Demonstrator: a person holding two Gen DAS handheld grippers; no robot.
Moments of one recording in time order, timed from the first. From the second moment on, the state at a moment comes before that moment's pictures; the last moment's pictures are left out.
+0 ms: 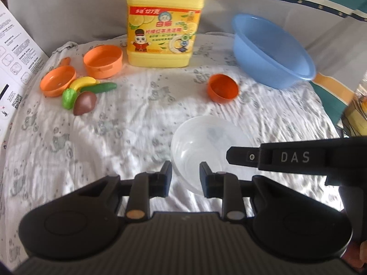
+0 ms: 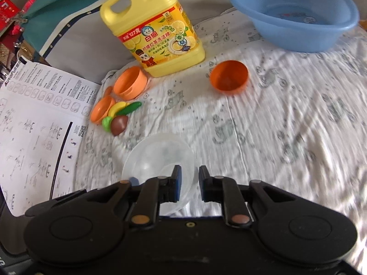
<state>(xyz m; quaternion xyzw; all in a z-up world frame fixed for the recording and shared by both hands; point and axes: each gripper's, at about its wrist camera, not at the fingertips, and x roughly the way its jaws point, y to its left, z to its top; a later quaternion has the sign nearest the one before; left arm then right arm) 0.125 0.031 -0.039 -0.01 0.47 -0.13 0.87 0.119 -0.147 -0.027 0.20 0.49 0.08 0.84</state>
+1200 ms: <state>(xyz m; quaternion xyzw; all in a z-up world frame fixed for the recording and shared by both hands) 0.003 -0.013 -0.040 0.05 0.49 -0.19 0.85 -0.023 -0.190 -0.030 0.22 0.51 0.06 0.83</state>
